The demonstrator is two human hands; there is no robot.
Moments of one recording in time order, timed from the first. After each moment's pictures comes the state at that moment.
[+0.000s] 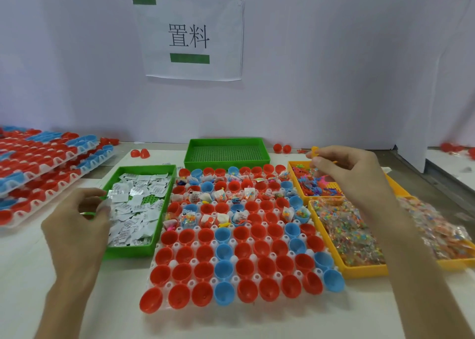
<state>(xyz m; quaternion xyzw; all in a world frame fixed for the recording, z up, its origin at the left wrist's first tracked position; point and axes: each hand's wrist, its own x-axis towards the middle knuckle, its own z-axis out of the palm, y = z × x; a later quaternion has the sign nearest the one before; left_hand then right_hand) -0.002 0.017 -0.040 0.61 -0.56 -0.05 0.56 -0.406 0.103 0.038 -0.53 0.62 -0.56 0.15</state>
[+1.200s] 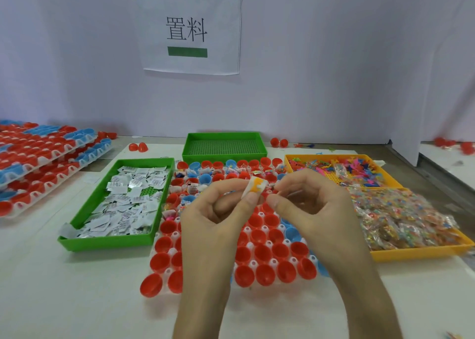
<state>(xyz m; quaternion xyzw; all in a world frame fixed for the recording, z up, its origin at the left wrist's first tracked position) -0.171 0.148 0.029 0.32 -0.50 -0.52 0.62 -0.315 0.170 0.031 -0.56 0.52 -0.61 0.22</state>
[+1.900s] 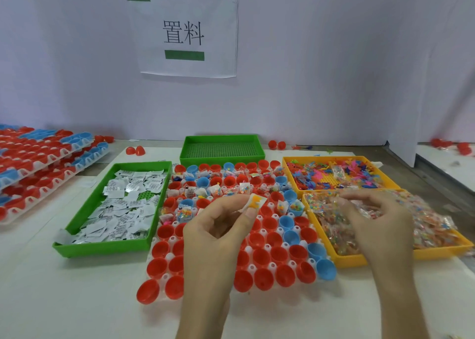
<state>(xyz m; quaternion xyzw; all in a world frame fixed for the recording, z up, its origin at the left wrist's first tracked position) -0.171 0.153 0.017 0.35 -0.50 -0.52 0.60 -0.397 0.171 -0.017 -0.40 0.72 -0.57 0.00</state>
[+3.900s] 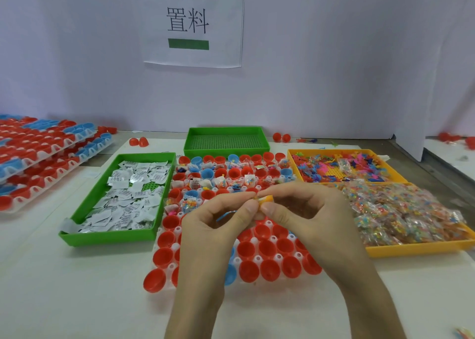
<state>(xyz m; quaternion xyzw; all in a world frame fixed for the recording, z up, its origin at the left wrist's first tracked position) -0.158 0.142 0.007 0.33 -0.49 -0.57 0.57 -0.309 0.169 0.021 -0.59 0.47 -0.59 0.30</state>
